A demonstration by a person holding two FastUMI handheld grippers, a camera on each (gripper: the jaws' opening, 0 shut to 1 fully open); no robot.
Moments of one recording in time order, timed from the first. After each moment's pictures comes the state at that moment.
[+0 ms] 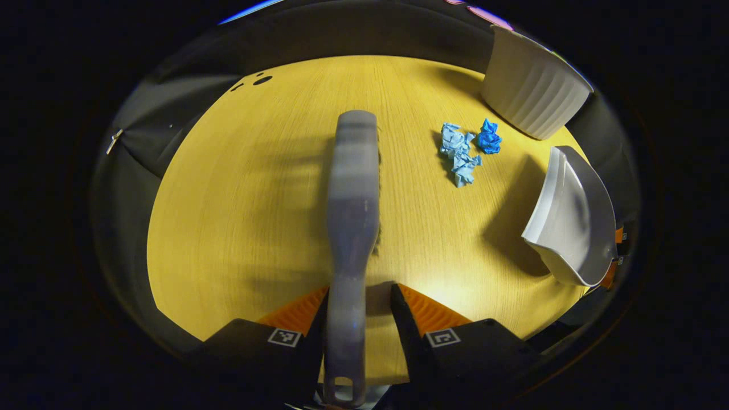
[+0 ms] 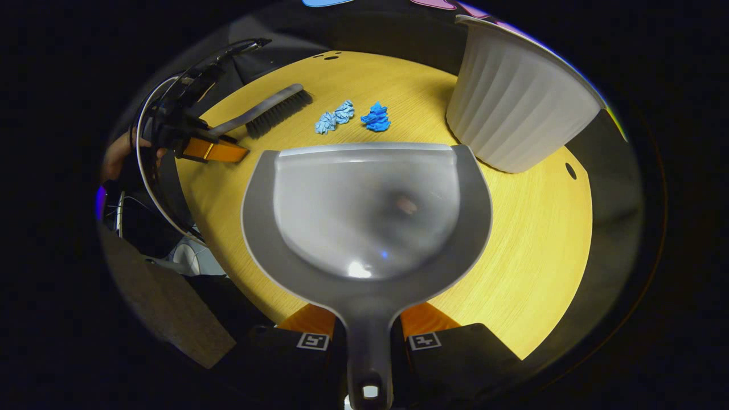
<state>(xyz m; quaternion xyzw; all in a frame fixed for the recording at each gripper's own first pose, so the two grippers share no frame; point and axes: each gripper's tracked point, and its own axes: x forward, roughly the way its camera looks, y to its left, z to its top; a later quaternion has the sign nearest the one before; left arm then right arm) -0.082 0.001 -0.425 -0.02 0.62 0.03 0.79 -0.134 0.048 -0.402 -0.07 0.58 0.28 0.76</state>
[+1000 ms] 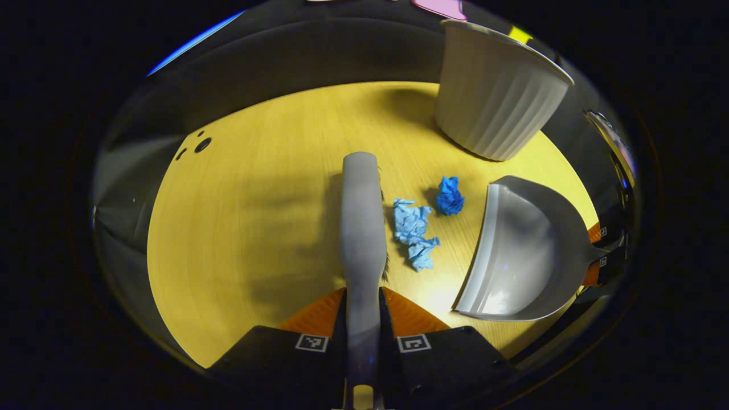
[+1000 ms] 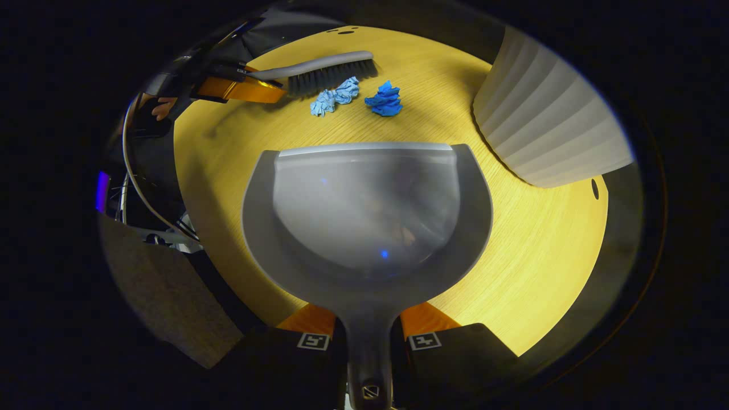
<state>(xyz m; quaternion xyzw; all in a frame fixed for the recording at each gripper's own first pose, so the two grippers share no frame) 0.025 -0.042 -0.410 0.04 0.57 -0.10 0.81 -0.106 0.051 -0.423 -0.12 0.64 0.32 0.69</state>
